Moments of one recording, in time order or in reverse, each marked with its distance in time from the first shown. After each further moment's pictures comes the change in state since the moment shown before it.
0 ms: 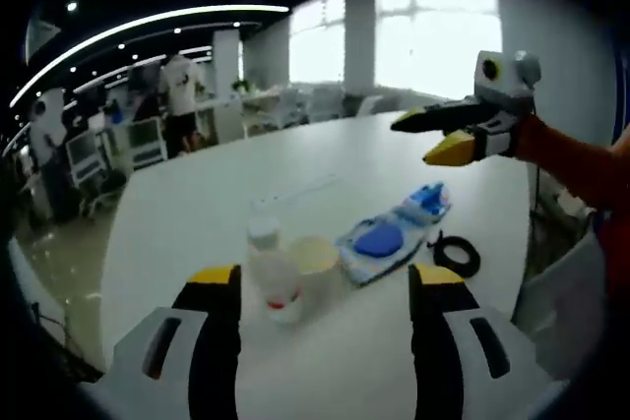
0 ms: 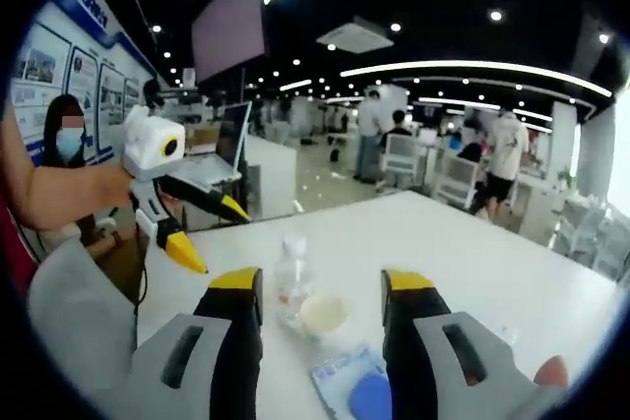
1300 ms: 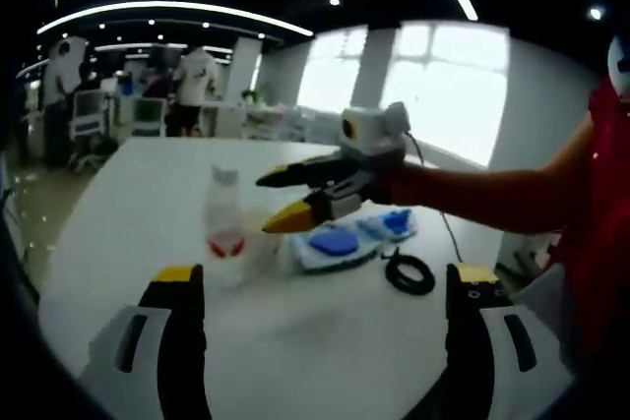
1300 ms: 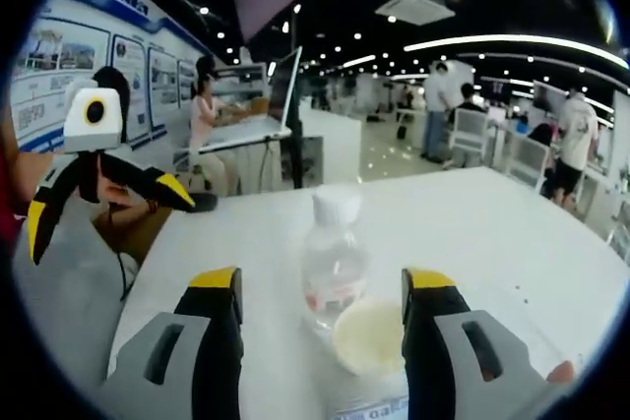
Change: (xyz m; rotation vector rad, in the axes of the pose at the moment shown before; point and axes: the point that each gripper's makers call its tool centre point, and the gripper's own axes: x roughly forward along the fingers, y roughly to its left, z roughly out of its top) left arm -0.027 -0.046 -0.053 -0.237 -0.117 -0.015; right arm 0.131 0.037 -0.075 -0.027 0.091 0.312
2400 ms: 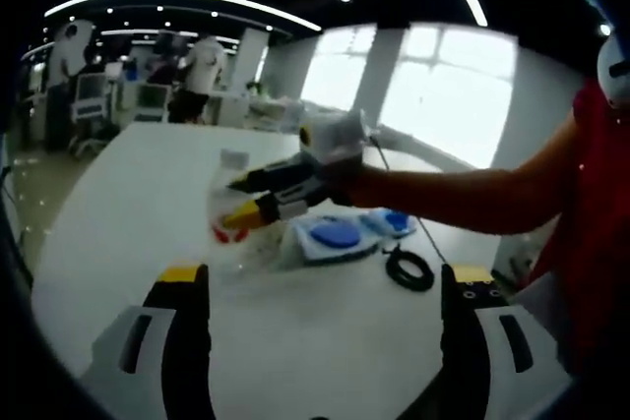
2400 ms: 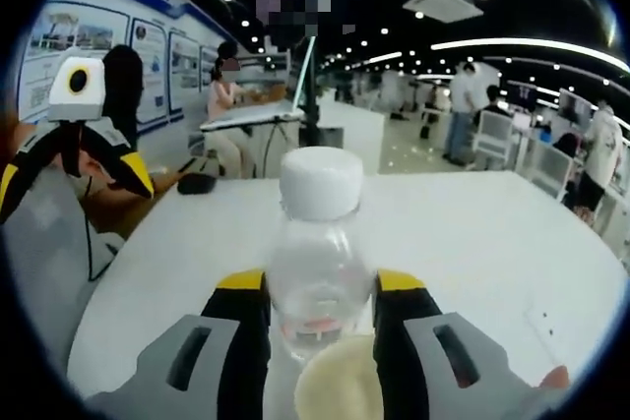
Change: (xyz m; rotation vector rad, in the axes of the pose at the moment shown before) left arm -0.001 0.008 -0.002 -0.038 0.004 -0.005; right arm 0.053 -0.009 -0.016 -0.091 0.010 0.095
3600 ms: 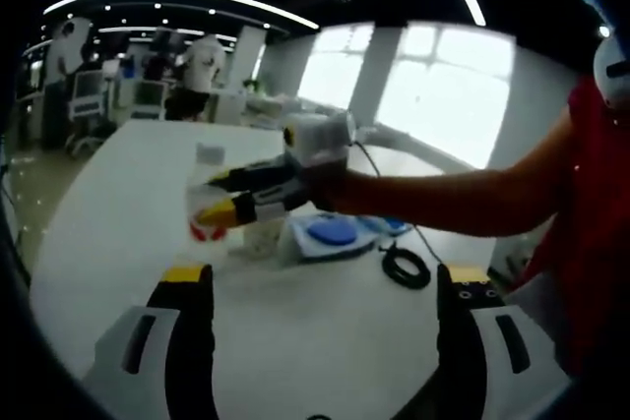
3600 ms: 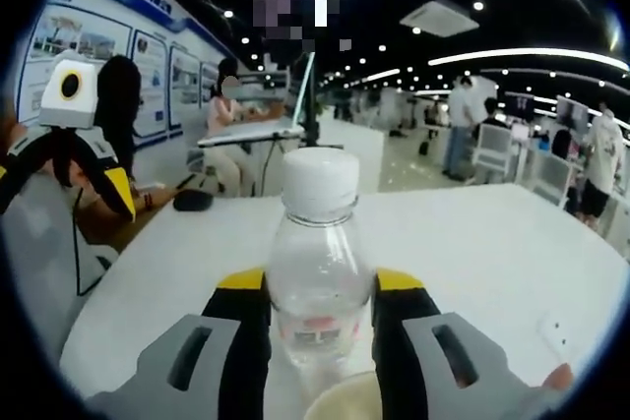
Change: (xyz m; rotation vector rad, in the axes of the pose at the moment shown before) left arm 0.000 -0.002 -0.003 -0.002 0.011 -0.017; right arm 0.021 0.001 0.010 0.013 -0.066 -0.011
